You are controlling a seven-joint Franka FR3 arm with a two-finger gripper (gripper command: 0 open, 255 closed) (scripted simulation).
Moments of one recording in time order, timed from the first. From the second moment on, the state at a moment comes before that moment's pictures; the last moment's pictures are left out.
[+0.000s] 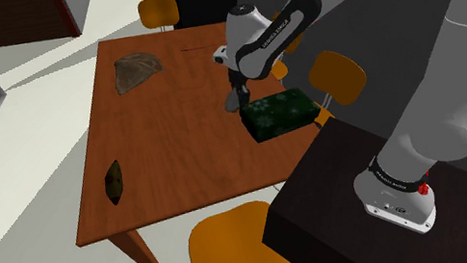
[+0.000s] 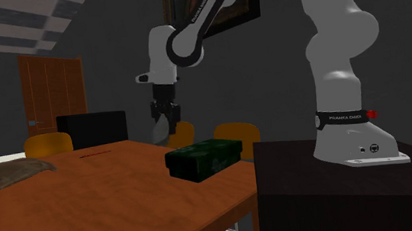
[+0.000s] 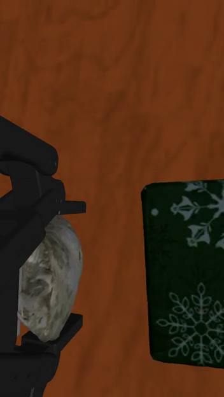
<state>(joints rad) 0.06 0.20 -0.06 -2.32 -0.16 2.61 -0.86</state>
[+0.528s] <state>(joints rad) -0.05 0.08 -0.13 -2.47 -0.13 2.67 -1.06</state>
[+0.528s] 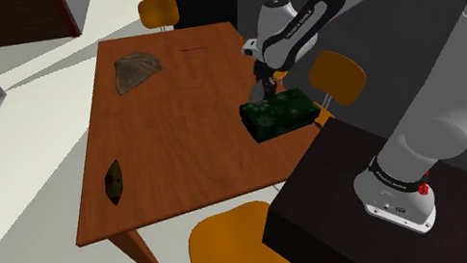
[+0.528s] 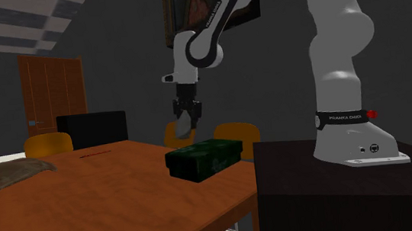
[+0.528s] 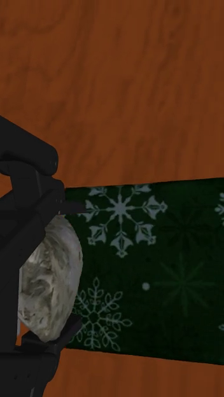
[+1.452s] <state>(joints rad) -0.16 0.12 -0.21 -2.57 -0.07 2.82 -1.30</state>
